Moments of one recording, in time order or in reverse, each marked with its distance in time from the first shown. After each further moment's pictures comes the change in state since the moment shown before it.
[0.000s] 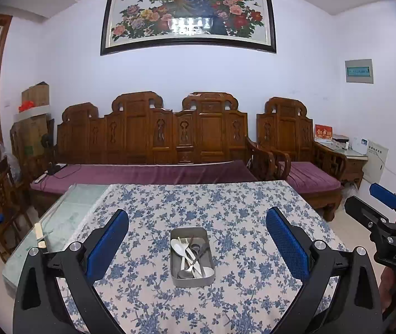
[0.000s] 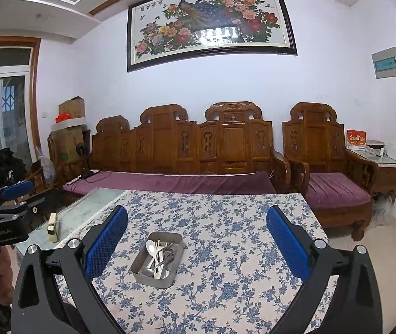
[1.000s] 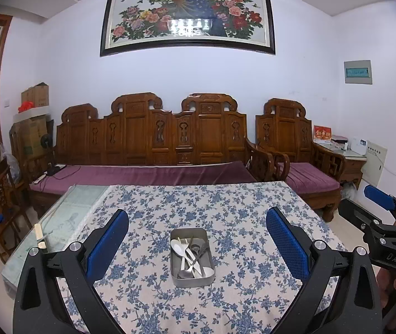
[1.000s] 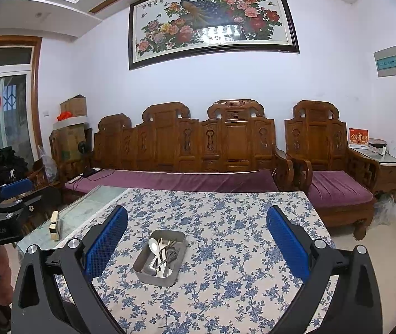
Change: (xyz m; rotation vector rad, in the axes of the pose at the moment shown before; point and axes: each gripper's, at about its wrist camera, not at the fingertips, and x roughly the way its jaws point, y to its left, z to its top) left arm -0.002 0.002 -0.001 -0.001 -0.004 -0.003; right arm 0.003 0.003 -0.005 0.001 0.008 0.009
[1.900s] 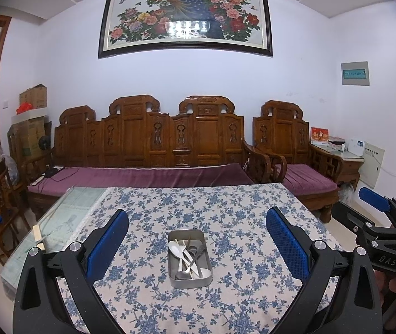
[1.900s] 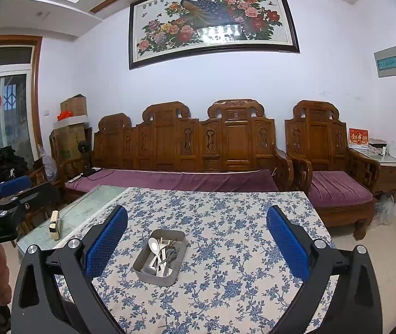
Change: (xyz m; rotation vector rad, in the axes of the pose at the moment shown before) left arm -0.002 -0.005 0.004 0.000 -0.008 -0.011; right arm 0.001 0.002 -0.001 0.001 0.002 0.001
